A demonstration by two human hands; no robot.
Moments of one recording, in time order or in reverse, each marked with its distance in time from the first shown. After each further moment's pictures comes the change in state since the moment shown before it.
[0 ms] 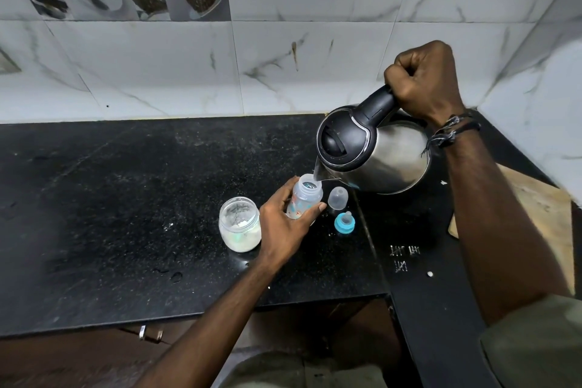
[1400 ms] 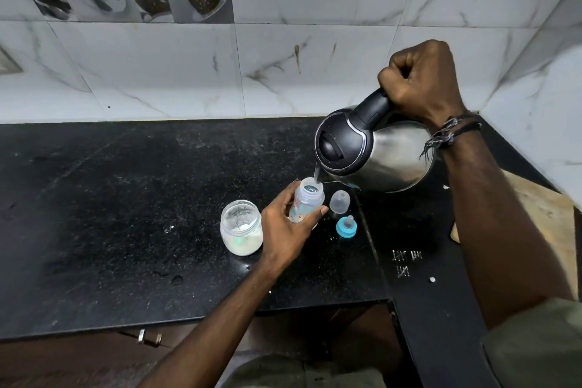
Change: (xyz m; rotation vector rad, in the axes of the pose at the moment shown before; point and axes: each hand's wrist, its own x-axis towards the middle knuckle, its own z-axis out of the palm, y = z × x) left_hand 0.003 -0.002 0.001 -0.003 0.023 -0.004; right_hand 0.003 -0.019 0.000 -0.059 -0.030 -0.083
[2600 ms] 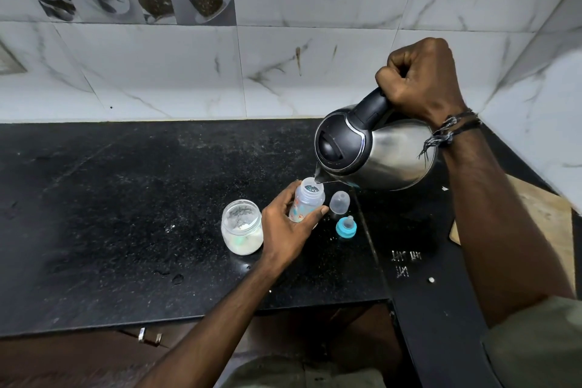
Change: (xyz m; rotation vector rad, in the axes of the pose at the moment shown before) left_hand -0.002 0.005 -0.002 -0.027 -0.011 0.022; right_hand 0.003 -0.008 -0.003 -0.059 0.000 -0.063
